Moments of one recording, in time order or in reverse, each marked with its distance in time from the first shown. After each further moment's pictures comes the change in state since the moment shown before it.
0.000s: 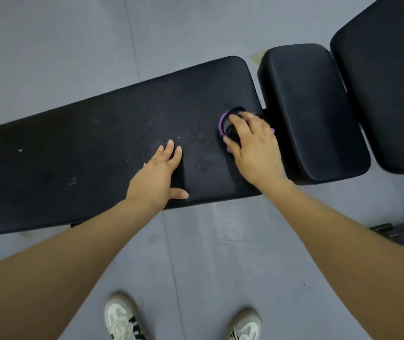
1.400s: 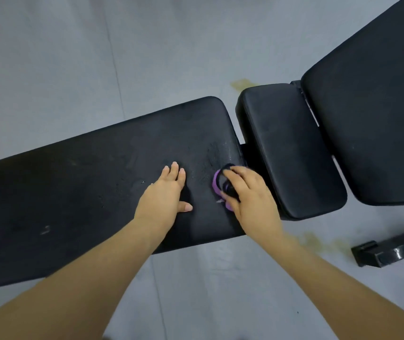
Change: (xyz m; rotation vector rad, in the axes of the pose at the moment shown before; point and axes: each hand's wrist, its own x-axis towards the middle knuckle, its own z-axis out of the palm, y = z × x) left_hand 0.051 0.050 -0.033 0.168 -0.142 0.027; right_hand -0.022 0.027 -0.012 0.128 0.001 -0.035
